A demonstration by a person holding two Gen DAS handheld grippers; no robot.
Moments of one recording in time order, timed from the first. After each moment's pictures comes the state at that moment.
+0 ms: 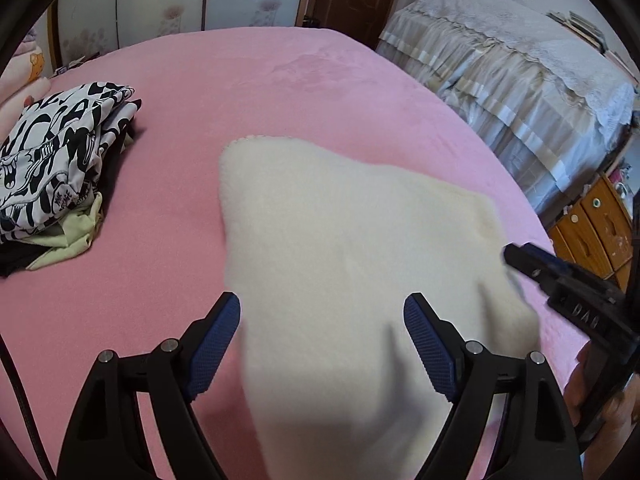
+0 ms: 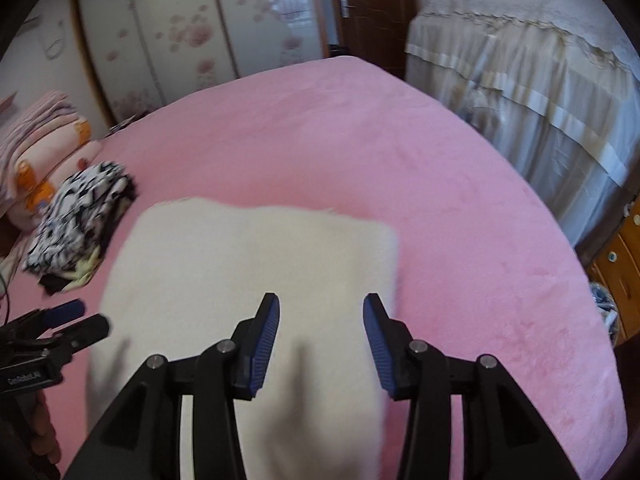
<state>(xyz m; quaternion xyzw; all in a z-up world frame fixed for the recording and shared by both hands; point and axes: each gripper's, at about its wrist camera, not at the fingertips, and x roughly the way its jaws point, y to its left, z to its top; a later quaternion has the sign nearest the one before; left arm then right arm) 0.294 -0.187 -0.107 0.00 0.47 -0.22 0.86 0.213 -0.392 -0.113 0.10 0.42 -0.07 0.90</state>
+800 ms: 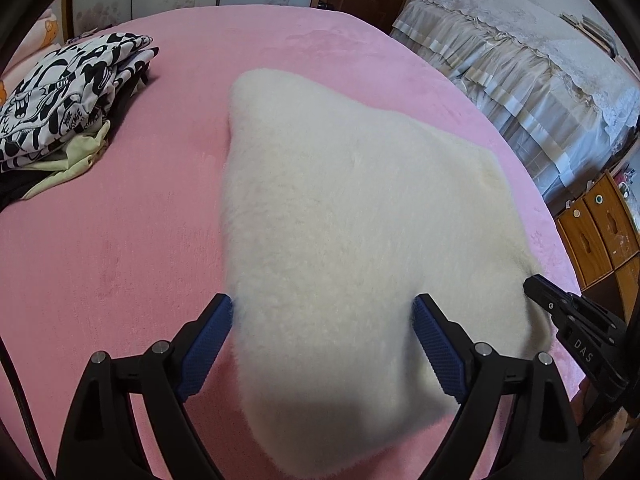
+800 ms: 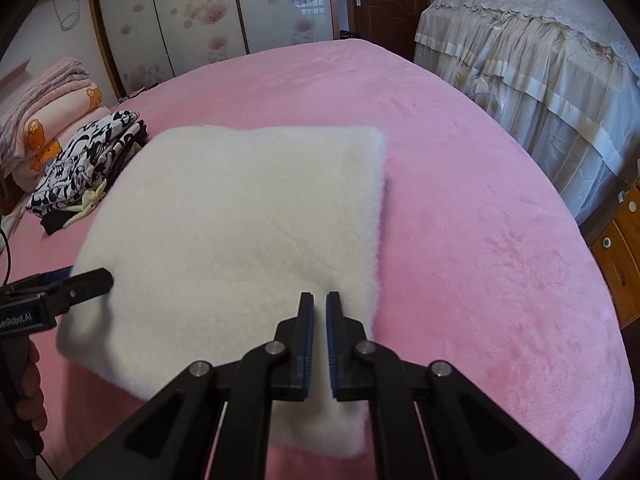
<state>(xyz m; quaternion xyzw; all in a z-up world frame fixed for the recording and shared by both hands) 0.251 -0.169 -0.154 -0.03 0.50 -0.20 0.84 0.145 -0.388 -0.153 0.07 0.44 -0.09 0.89</state>
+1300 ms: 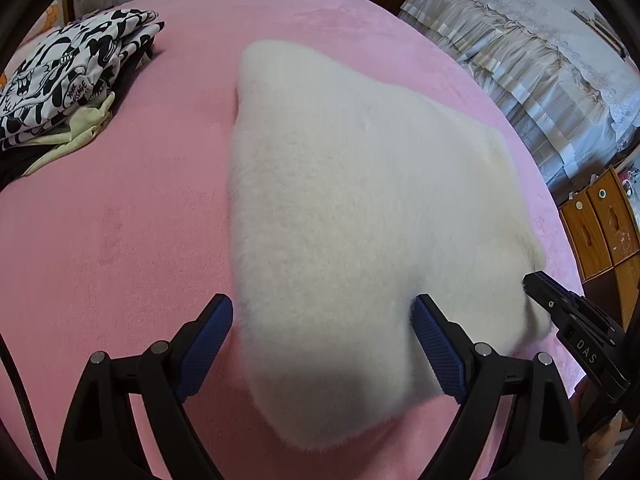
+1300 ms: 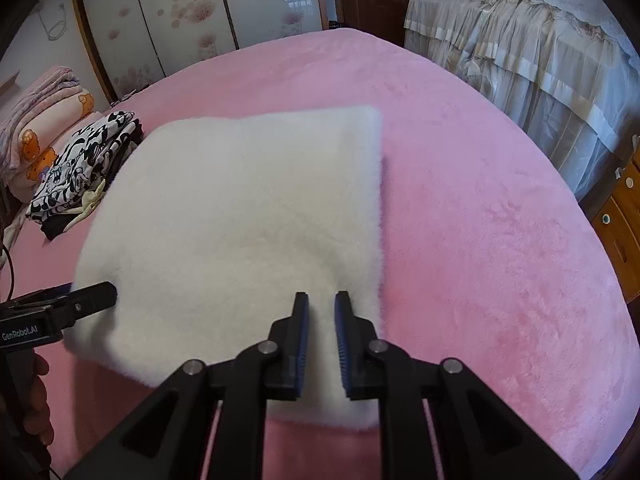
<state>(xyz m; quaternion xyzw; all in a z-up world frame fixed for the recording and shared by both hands) 0.244 -0.165 -0.161 -0.03 0.54 -0.20 0.82 0.136 -0.383 -0.157 0.11 0.46 -0.09 0.88</state>
